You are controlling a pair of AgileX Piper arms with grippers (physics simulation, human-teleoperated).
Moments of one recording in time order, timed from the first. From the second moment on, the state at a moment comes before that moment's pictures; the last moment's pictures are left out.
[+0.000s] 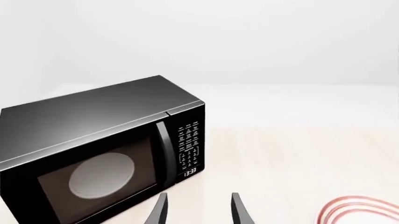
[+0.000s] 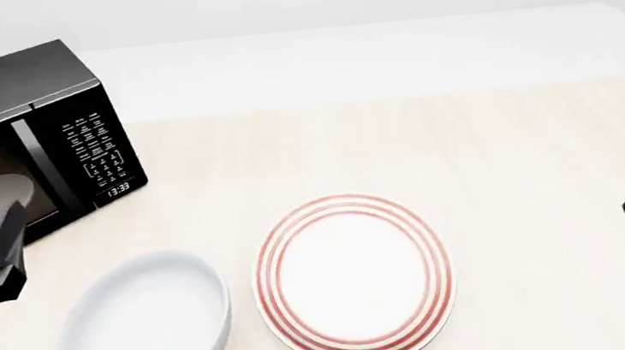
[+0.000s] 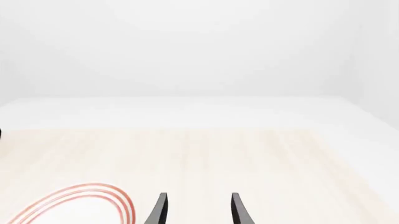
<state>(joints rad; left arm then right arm) 0.03 0.49 -0.09 -0.34 0.00 0.00 0.01 0.00 0.00 0.01</state>
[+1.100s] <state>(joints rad) 0.15 1.13 -0.19 -0.81 -0.04 0.00 0.01 0.00 0.00 0.01</state>
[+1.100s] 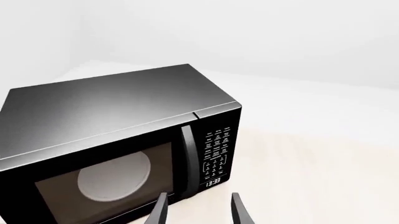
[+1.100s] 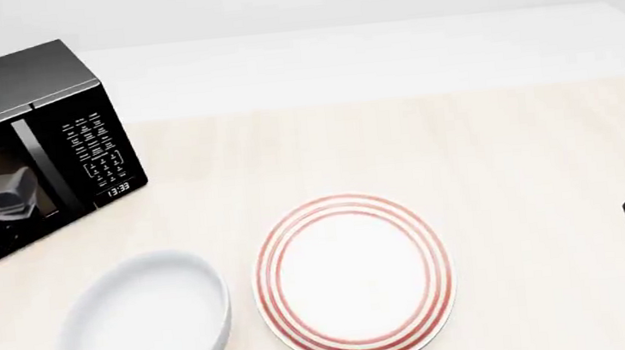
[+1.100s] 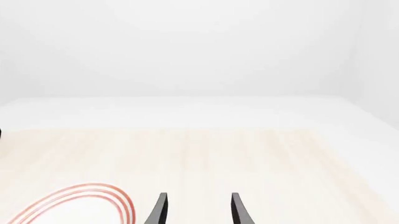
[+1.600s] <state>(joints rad) 0.15 1.29 -0.25 -0.90 -0.06 0.00 0.01 0.00 0.00 0.01</state>
